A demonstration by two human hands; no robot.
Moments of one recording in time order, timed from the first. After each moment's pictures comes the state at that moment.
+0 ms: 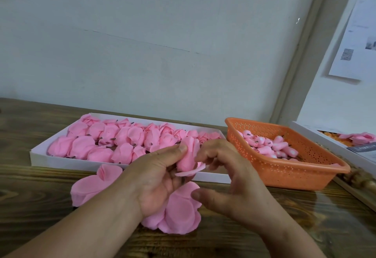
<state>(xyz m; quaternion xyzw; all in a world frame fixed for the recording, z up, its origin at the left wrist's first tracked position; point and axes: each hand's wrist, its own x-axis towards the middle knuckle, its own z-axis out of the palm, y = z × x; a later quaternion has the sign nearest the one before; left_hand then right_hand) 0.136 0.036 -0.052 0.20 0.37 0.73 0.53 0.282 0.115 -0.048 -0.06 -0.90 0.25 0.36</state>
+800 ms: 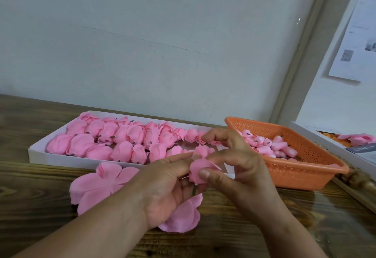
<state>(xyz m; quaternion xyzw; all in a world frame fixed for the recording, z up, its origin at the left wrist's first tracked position) 0.147 0.034 -0.058 0.26 0.35 0.67 0.60 0.278 0.117 -0.043 -0.05 -0.86 0.31 0.40</state>
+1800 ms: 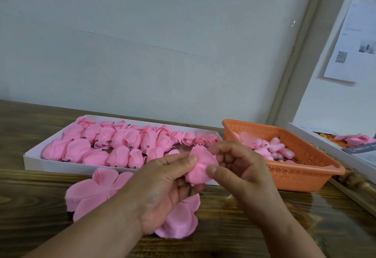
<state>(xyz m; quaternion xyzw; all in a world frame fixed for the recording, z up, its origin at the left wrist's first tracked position) 0.149 0.031 -0.053 0.27 0.36 0.70 0.56 0.283 0.126 -0.048 -0.08 -0.80 0.42 0.41</state>
